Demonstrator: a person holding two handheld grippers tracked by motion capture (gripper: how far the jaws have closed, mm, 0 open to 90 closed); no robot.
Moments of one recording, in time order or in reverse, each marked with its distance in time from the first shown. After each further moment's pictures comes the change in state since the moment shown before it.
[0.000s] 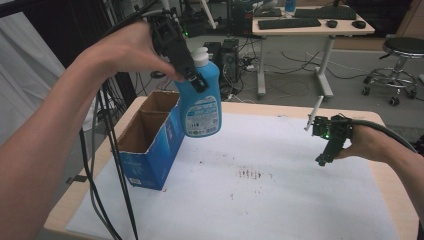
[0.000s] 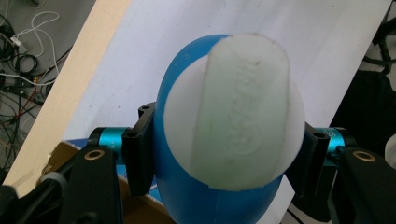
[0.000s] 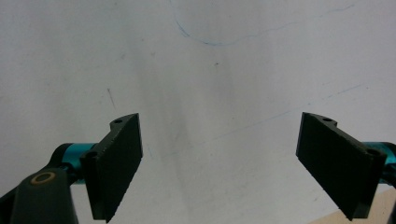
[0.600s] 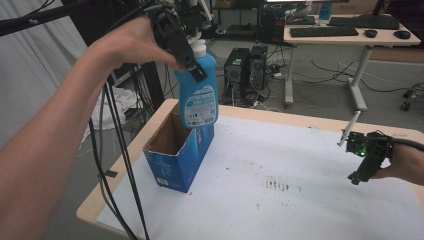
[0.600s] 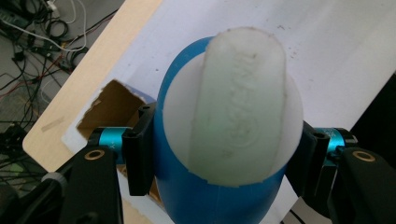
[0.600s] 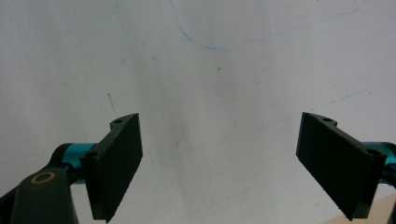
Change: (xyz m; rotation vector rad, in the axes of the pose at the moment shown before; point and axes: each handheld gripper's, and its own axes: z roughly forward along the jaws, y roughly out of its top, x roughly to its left) left arm 0.044 -0.059 -0.038 0.004 0.089 -0.162; right arm 0.001 0.005 0.004 0.012 0.001 -0.007
